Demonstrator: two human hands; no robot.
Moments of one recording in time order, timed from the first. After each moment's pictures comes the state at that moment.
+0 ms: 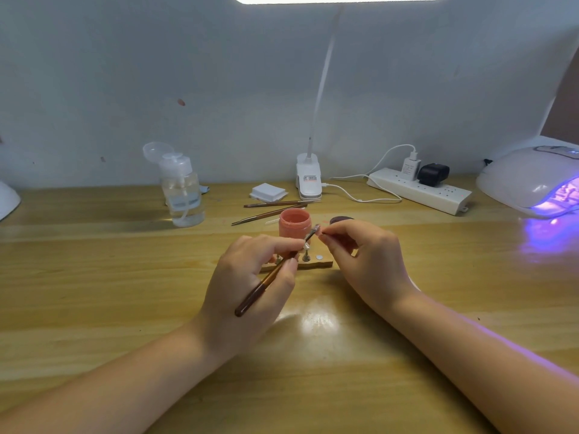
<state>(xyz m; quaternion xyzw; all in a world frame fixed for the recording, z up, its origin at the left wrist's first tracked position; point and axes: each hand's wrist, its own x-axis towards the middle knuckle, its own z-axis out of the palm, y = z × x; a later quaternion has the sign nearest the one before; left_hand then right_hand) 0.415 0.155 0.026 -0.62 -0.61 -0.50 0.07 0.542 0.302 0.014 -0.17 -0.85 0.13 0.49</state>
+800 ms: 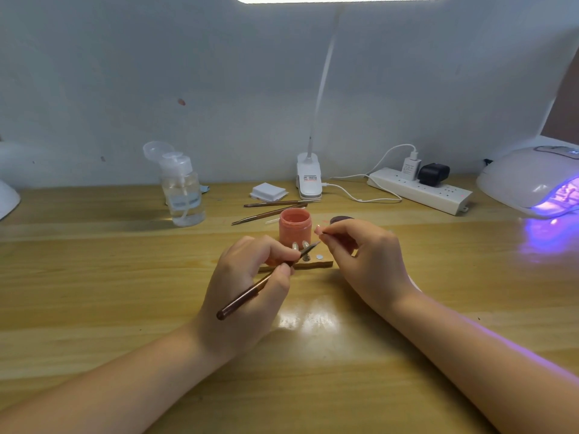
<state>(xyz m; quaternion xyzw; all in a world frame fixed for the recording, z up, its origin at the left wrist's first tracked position) 0.413 0.153 0.023 -0.60 -0.60 -0.52 0.02 0.541 0.302 0.014 -0.18 -0.84 0.14 0.49</state>
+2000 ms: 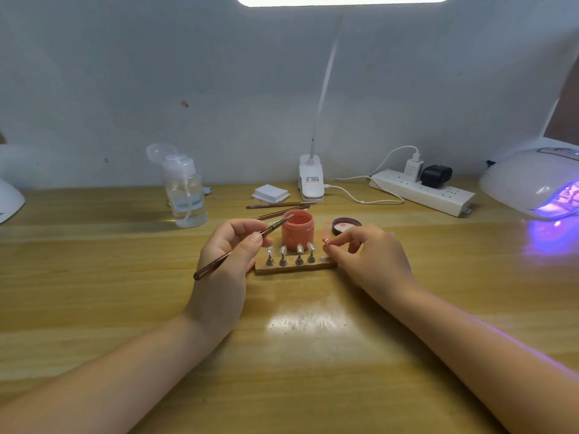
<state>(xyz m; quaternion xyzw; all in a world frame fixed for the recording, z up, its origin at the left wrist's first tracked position) 0.392 0.166 0.019 -0.39 -0.55 -0.71 -0.20 0.537 0.317 0.010 -0.38 -0.83 0.21 0.35</state>
